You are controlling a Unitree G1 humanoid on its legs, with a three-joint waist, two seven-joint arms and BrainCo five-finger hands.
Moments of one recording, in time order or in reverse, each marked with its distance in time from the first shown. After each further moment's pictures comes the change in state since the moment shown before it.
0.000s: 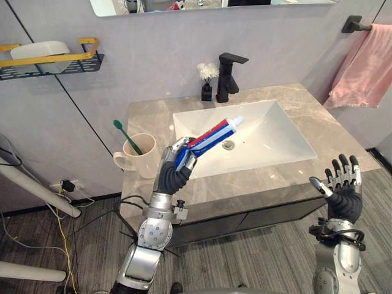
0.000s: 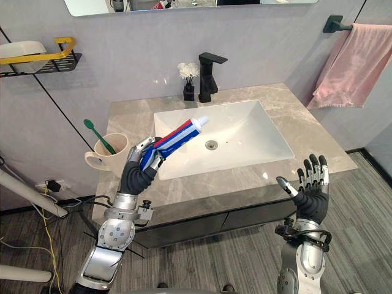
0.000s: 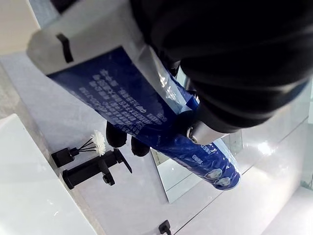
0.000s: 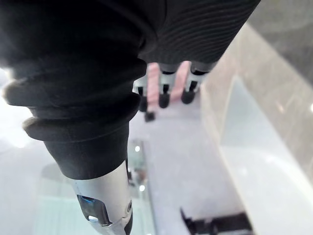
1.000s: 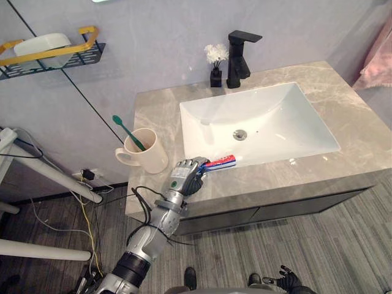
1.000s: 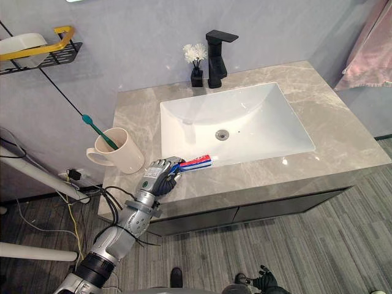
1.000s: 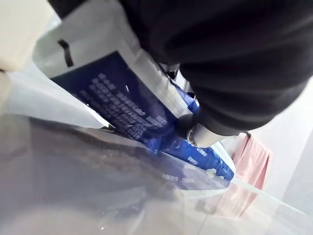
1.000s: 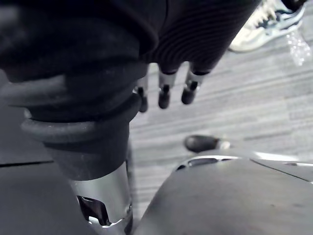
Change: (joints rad) left arm -0.210 0.095 -0.081 0.487 0.397 0.006 0.087; right arm -0.210 -0.135 0.146 1.474 -0.491 0.153 -0.067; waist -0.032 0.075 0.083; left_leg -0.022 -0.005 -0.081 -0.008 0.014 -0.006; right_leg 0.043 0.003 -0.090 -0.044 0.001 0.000
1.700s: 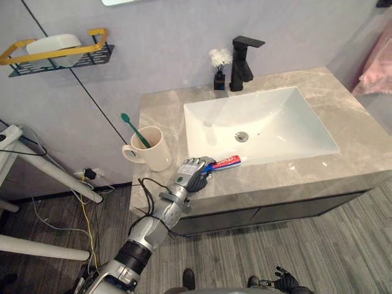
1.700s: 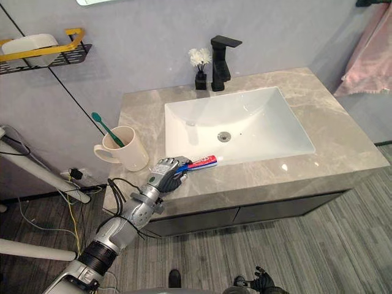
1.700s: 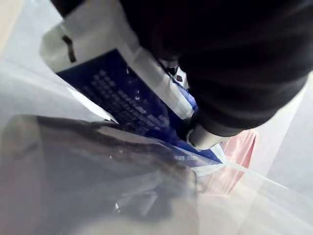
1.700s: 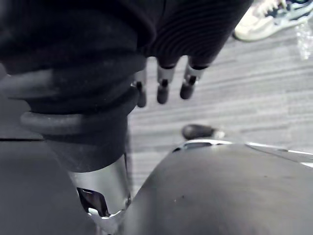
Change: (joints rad) left arm -0.107 0.029 -0.039 0.121 0.048 -0.014 -0.064; right arm -0.001 -0.021 0.069 0.000 -0.022 0.006 0.040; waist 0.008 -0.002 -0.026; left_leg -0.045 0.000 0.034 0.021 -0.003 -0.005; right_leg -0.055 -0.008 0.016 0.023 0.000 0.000
